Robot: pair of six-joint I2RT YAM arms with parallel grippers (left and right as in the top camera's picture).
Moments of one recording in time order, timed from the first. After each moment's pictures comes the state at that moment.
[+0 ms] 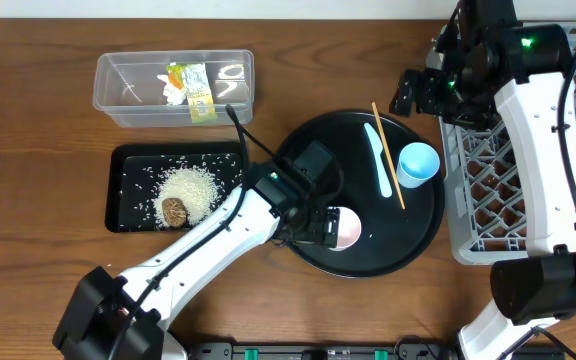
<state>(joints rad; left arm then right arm) -0.75 1.60 1.21 -1.01 0.16 -0.63 0.14 1.84 1.99 -1.43 -0.19 0.28</state>
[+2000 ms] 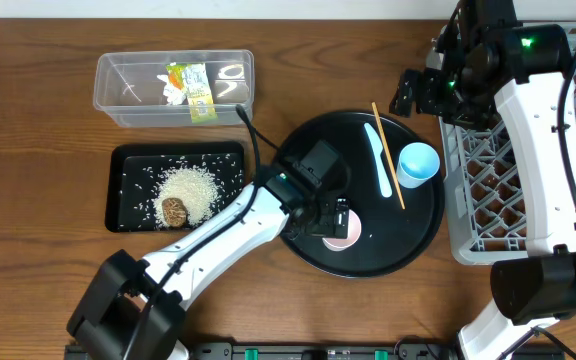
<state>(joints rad) -0.76 1.66 1.17 -0.83 0.17 -0.68 0.14 1.84 1.99 -1.43 -0.19 0.28</state>
